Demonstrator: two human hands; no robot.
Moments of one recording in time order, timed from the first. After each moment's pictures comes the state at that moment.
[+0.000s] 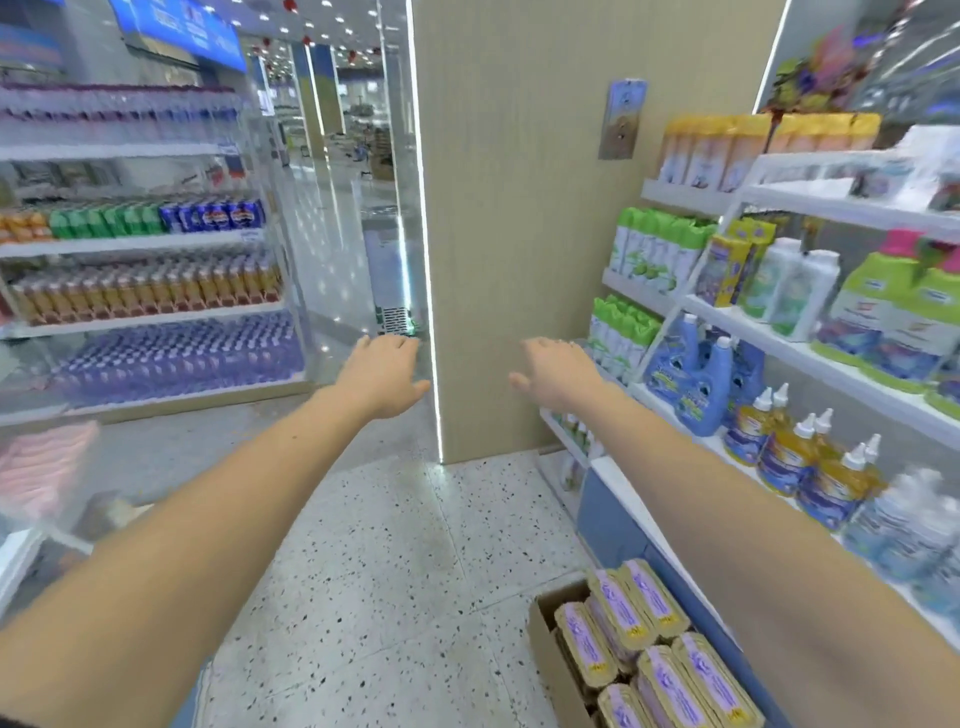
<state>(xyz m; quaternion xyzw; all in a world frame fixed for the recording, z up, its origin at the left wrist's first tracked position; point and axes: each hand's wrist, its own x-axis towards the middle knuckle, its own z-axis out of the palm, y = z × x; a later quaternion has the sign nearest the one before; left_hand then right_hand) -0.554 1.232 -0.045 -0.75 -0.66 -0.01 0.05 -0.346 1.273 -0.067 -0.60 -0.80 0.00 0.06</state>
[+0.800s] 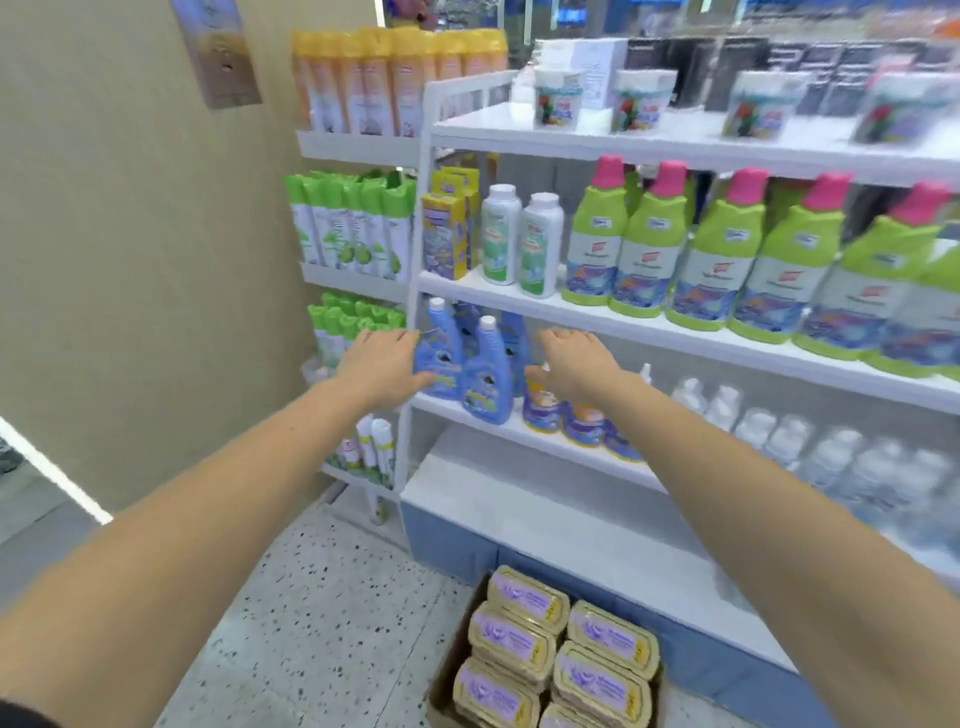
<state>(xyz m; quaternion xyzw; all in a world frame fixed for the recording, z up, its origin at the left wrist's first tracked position) -0.251 1.575 -0.094 -0.95 -0.32 0.01 0.02 -0.062 1.444 -0.119 -0.86 -0.51 0.02 0.02</state>
